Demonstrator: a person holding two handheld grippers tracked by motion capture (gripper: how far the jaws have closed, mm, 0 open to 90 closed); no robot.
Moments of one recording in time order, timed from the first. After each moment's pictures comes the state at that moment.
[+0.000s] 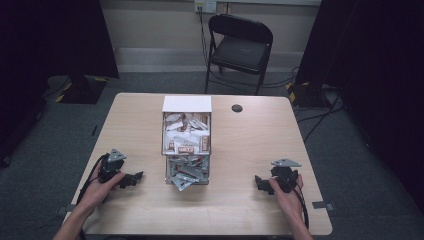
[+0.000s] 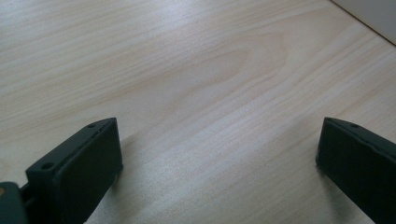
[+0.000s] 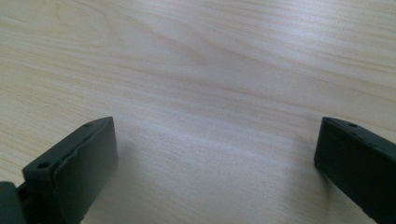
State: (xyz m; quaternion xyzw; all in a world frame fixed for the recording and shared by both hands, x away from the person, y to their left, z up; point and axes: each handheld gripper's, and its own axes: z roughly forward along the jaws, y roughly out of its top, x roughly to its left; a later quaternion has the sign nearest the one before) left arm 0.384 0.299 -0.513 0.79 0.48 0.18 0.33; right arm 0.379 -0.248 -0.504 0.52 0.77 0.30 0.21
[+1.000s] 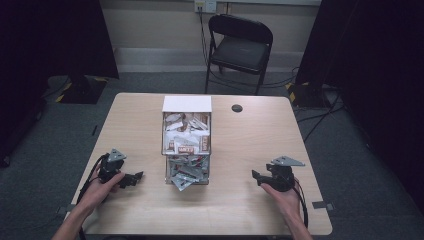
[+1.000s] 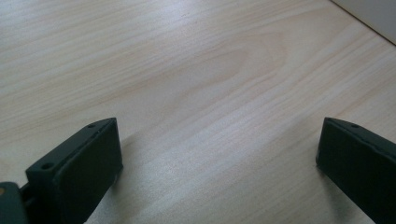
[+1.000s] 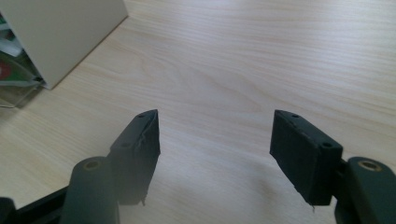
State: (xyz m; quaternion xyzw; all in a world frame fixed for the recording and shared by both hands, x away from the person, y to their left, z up) left arm 0.384 0.299 -0.513 0.80 0.48 0.18 0.33; right arm 0.370 -0.236 -0.478 0.49 0.76 0.39 0.18
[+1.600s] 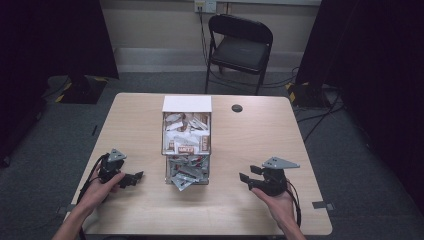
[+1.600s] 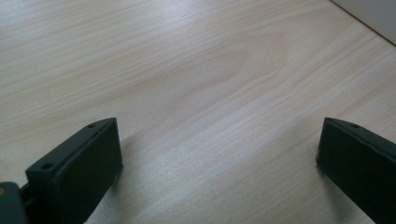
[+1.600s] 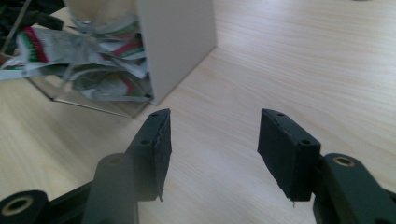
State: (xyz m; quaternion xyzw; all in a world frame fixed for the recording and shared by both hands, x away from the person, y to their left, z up) left arm 0.384 0.299 -0.513 0.79 0.48 0.18 0.33; right arm 0.347 -0.202 -0.445 0.42 0.78 0.44 0.13
